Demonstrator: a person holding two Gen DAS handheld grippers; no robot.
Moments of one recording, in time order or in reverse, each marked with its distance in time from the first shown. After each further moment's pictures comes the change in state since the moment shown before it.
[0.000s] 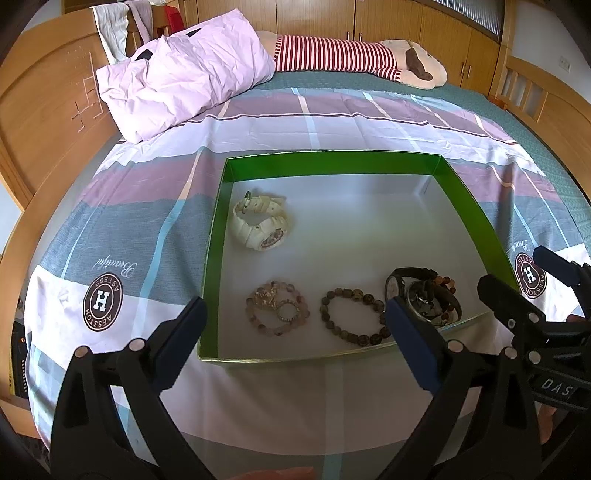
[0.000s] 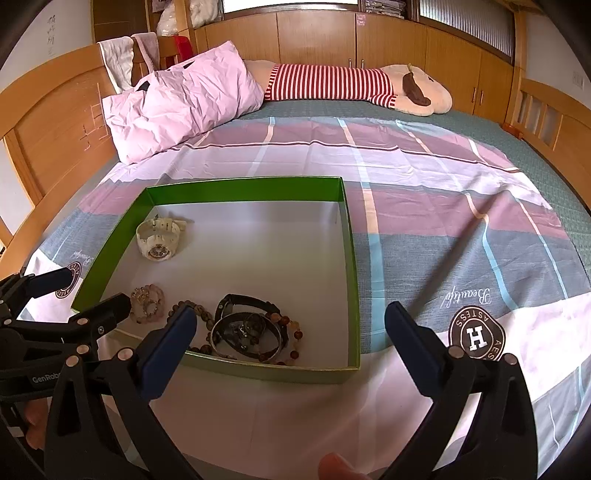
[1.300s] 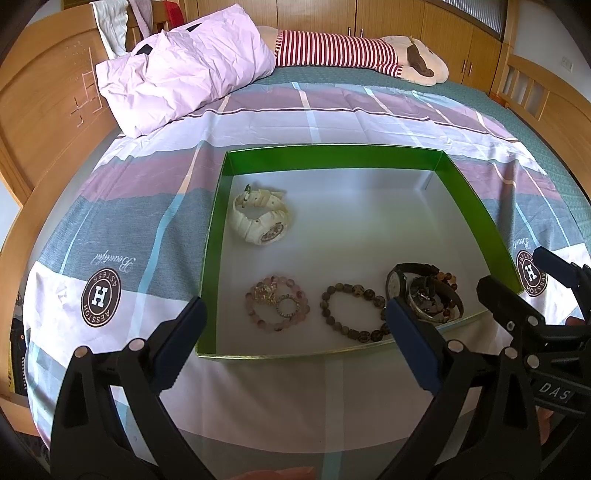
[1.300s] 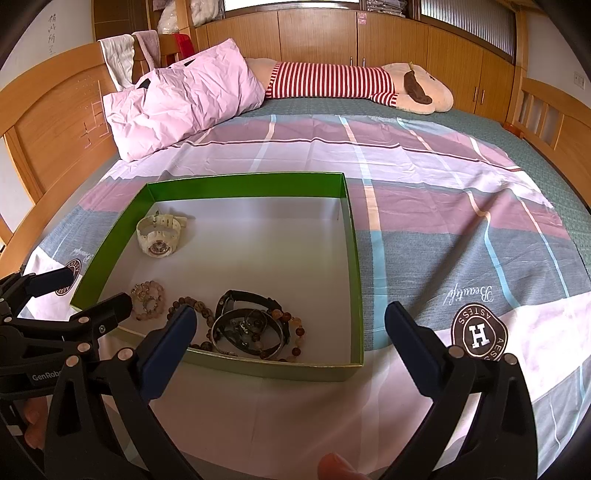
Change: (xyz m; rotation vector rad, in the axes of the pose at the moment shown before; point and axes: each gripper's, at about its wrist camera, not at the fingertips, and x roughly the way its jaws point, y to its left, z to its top) left arm 0.004 0.002 -0.003 -0.008 0.016 -0.004; right arm 0.002 0.001 -0.002 -0.002 0.002 0.003
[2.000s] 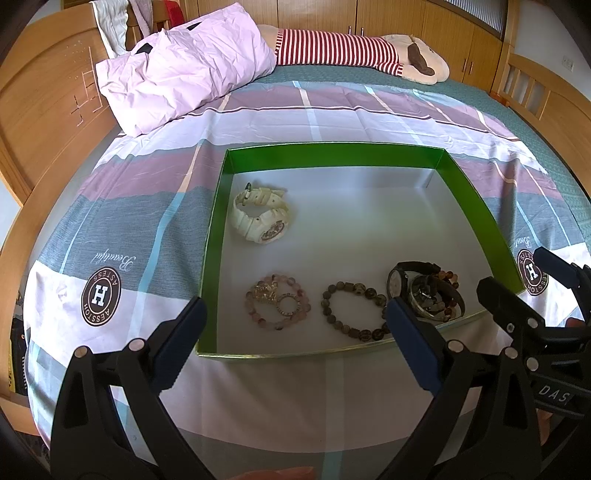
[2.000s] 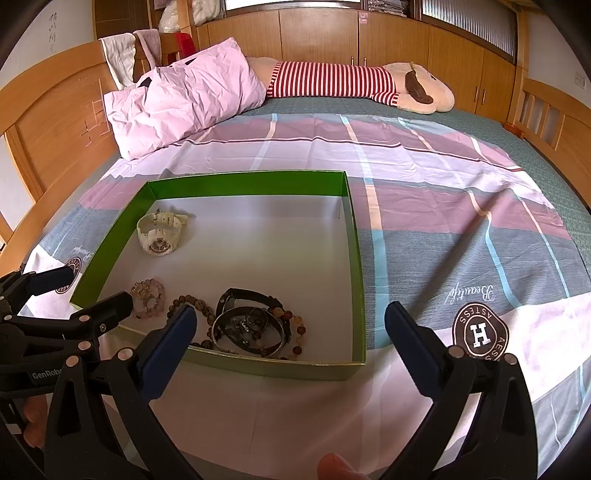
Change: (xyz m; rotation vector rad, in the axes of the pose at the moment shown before) left arm 0.001 0.001 -0.002 0.003 0.004 0.002; right arm 0.000 0.002 -0.002 -0.001 0.001 -0.001
